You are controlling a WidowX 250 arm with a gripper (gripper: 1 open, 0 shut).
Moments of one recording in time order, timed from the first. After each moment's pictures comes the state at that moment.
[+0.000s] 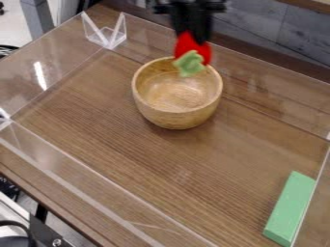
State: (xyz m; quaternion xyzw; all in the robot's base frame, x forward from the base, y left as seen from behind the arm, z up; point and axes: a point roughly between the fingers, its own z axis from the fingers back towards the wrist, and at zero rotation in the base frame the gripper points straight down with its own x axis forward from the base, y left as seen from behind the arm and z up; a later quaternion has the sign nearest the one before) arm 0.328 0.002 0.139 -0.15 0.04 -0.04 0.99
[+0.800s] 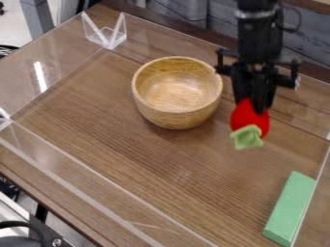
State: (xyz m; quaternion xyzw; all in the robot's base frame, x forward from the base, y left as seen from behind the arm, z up) arm 0.304 -0.083 0.091 -0.14 0.06 -0.10 0.98
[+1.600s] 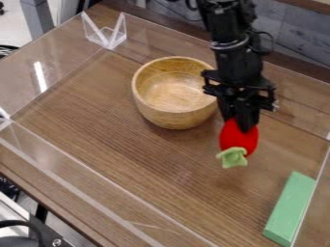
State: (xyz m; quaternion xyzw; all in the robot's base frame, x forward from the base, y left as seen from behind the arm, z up) arm 0.296 -0.076 0.068 -0.17 -0.01 -0.13 0.98
